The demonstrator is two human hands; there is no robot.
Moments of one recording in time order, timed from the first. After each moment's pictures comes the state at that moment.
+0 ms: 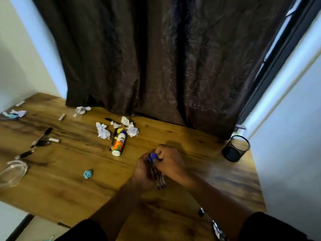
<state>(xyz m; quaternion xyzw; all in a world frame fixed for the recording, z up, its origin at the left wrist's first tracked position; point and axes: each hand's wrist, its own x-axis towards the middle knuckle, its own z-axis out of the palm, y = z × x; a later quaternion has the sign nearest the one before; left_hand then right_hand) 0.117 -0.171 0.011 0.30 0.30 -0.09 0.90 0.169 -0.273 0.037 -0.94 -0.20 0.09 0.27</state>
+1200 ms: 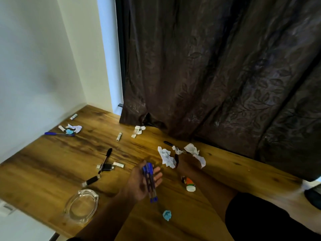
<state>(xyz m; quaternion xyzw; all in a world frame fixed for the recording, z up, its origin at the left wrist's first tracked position) 0.105 0.184 0.001 0.28 0.34 -0.07 0.90 0.245 0.026 -0.008 -0.98 -0.11 0.16 0.06</state>
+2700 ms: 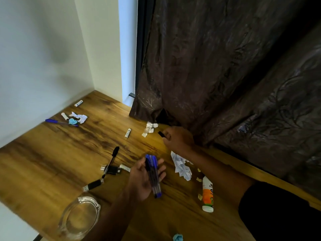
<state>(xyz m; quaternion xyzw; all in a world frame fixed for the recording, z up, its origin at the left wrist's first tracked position) 0.150 0.233 -0.030 0.21 0.32 -0.01 0.93 0.322 0.153 0.031 -0.93 -0.35 0.01 0.12</state>
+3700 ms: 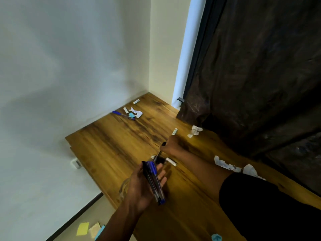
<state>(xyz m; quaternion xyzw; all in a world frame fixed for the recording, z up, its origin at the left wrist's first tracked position) 0.007 0.296 -0.017 0.11 0.34 0.14 0.92 0.228 0.313 -0.039 -0.92 -0.27 0.24 0.17</state>
